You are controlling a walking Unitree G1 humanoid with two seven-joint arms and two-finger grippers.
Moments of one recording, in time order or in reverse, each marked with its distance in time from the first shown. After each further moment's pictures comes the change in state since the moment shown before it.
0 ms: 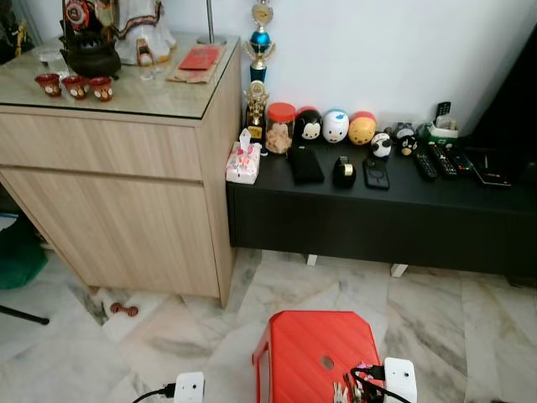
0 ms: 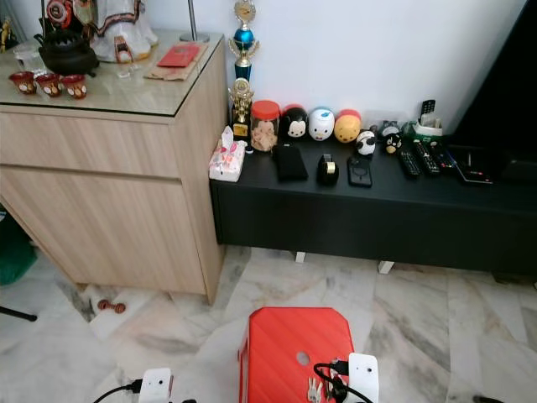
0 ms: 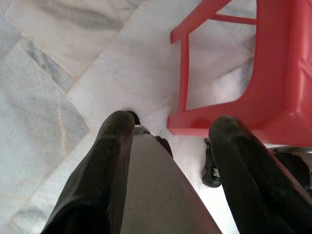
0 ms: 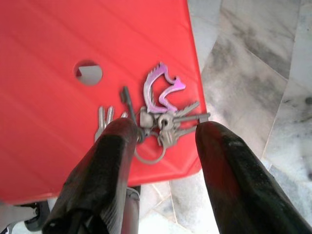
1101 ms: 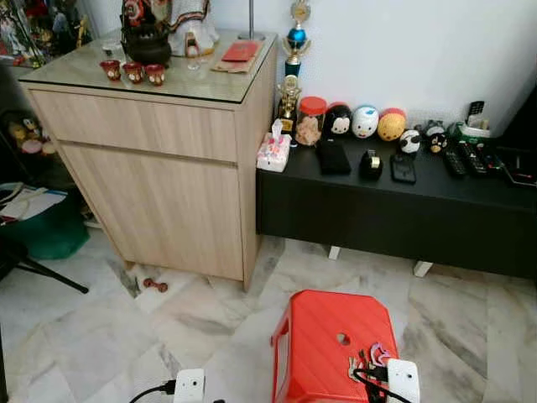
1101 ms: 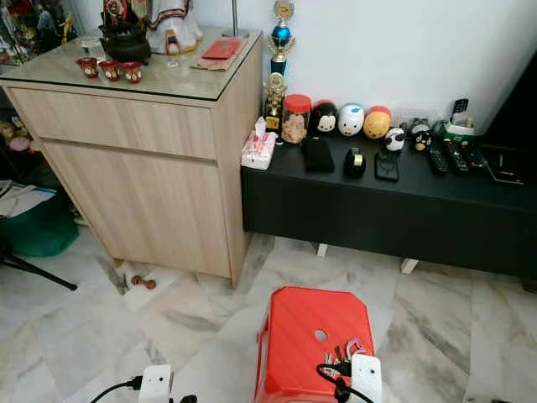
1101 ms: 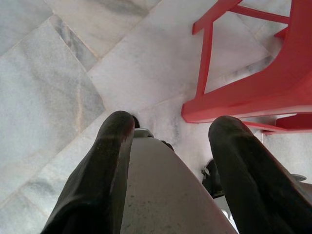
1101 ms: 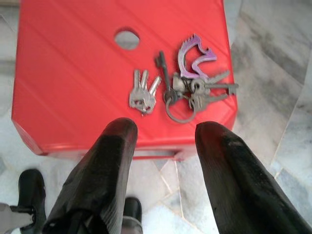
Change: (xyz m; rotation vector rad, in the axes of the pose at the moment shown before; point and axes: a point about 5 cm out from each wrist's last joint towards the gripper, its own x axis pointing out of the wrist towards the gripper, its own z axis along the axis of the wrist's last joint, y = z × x) left arm 0.000 0.000 0.002 0.000 -0.016 0.001; right arm -0.001 -0.001 -0.001 0.005 -0.026 -0.014
